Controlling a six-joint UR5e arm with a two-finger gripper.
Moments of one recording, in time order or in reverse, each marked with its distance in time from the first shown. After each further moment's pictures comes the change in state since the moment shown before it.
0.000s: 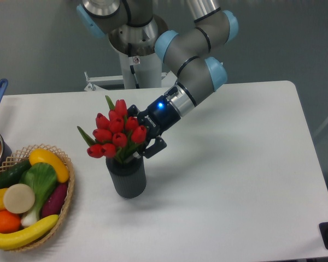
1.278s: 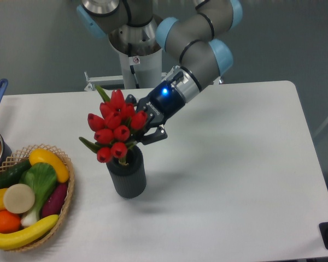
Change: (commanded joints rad) arm 0.014 0.149 0.054 0.000 -0.029 -0.321
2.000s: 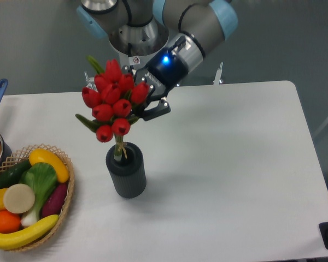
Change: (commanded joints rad) arm 0.040 0.110 0.081 -0.003 0.031 -0.241
